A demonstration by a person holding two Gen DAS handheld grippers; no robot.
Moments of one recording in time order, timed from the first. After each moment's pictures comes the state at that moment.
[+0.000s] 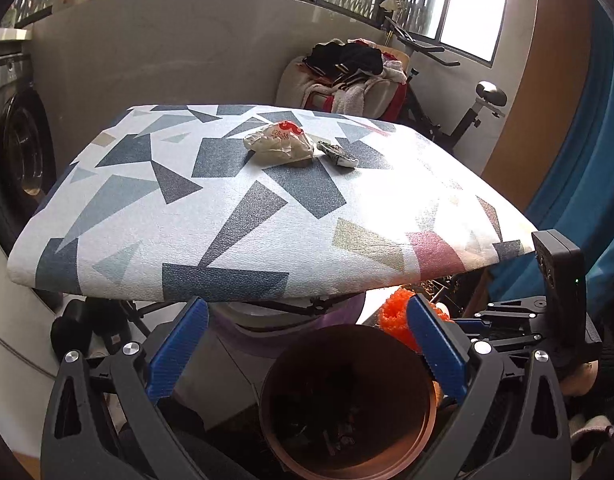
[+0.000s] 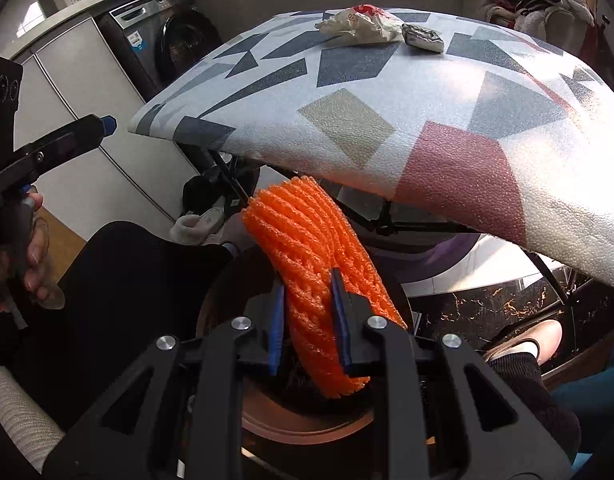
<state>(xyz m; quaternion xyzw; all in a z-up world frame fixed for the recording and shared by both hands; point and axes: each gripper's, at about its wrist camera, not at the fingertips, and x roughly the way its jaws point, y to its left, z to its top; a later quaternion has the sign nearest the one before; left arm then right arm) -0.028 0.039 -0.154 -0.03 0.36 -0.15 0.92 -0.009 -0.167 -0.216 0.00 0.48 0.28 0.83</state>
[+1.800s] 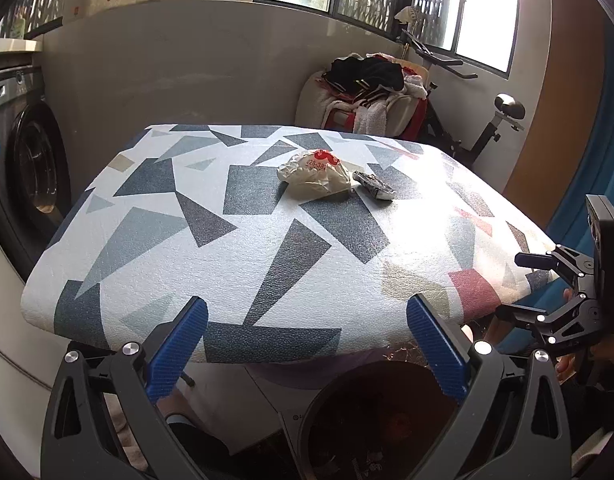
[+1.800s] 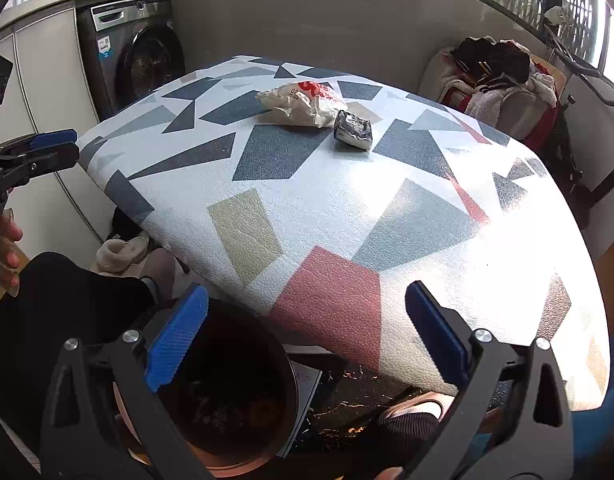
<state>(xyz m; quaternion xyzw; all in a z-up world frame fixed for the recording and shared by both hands) 0.020 0.066 -0.143 -0.02 0.34 -0.11 0.93 0.037 -0.194 -0.157 -0.11 0.39 0.20 0.89</state>
